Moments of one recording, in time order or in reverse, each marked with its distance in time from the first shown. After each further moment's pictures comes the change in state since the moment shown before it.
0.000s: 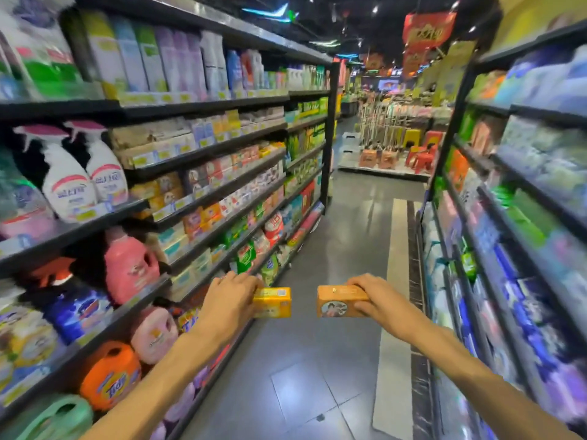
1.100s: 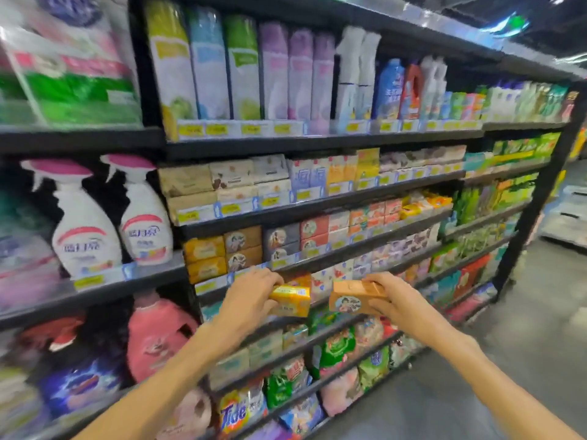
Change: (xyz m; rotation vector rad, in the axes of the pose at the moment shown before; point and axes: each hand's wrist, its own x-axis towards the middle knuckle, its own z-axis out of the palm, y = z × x) left_hand 0.356 -0.265 0.107 0.174 0.068 -0.461; right_hand 0.629 0.073 0.032 0.173 -0.176 -0.446
